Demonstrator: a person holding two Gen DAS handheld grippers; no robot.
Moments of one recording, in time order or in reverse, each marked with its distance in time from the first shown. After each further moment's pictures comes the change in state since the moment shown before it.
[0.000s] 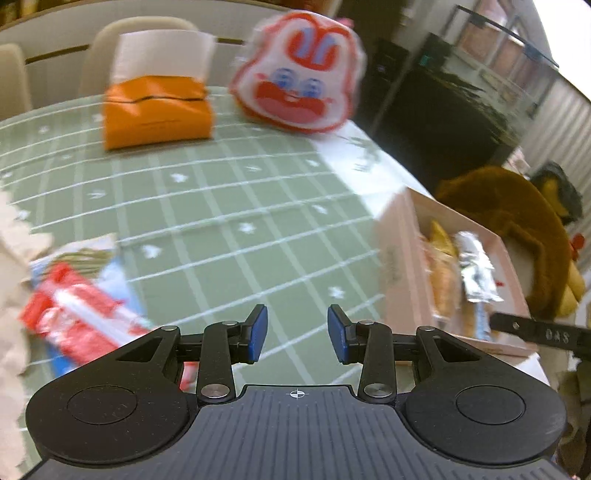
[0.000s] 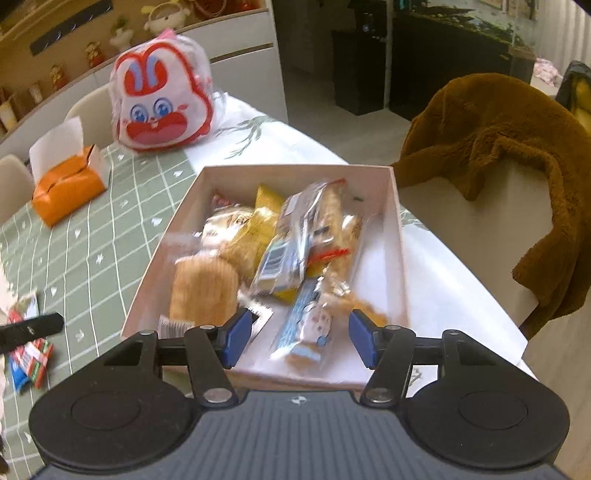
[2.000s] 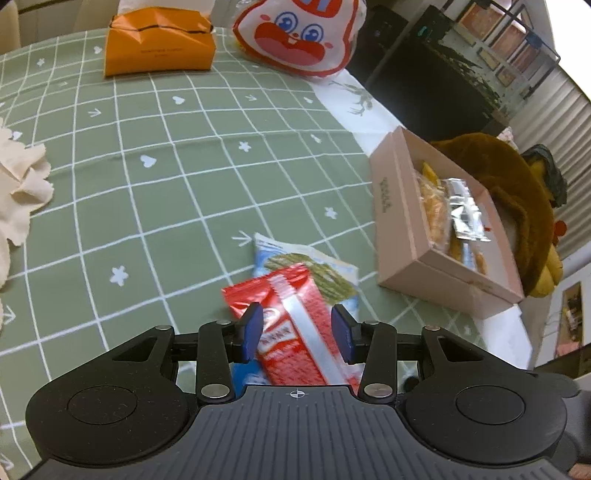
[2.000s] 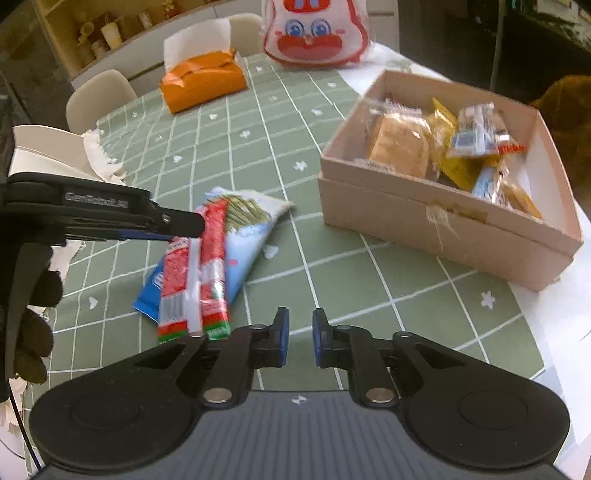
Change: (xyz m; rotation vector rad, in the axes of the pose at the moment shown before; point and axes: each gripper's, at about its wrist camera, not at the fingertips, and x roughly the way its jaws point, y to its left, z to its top) left arm -0.004 0.003 -0.042 -0.044 0.160 -0.109; right arm -0.024 0.090 -0.096 -0.224 0.086 0.258
